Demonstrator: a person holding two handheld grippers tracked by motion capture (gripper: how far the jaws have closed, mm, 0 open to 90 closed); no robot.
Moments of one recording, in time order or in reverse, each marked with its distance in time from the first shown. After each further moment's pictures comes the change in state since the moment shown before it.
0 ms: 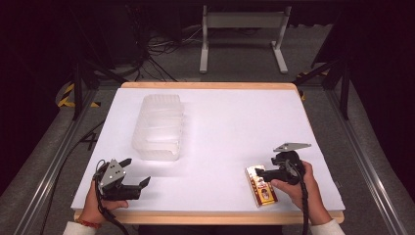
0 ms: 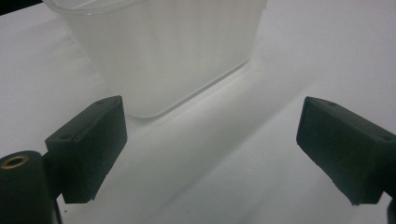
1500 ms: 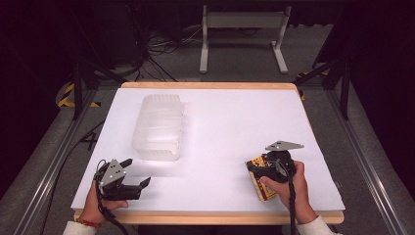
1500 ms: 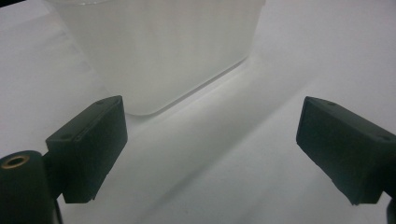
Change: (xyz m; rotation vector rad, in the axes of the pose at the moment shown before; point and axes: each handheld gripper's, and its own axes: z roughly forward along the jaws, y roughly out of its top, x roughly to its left) left arm 0.002 -0.002 0.002 -0.001 -0.015 -0.009; right arm 0.023 0.011 -0.001 -0.122 -0.045 0.000
